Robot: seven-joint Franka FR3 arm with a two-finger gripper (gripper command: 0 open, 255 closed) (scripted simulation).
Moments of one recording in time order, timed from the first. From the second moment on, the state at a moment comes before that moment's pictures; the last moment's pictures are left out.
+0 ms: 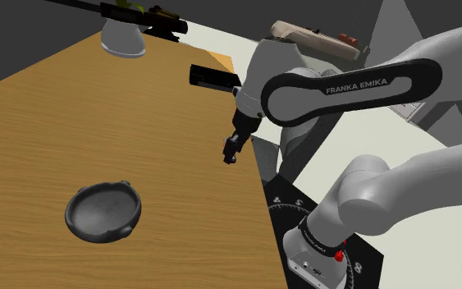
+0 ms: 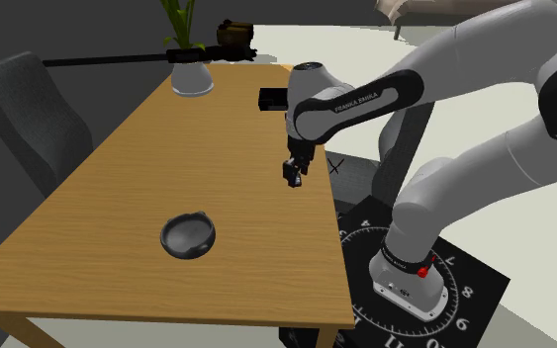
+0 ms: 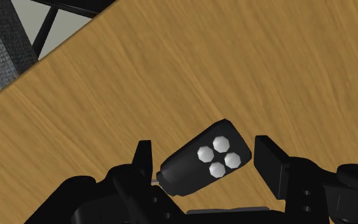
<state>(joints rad) 0.12 -0.60 0.16 -2.76 0.12 2.18 -0.05</state>
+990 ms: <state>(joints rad) 0.12 -0.67 0.15 -2.62 0.11 1.97 -0.04</state>
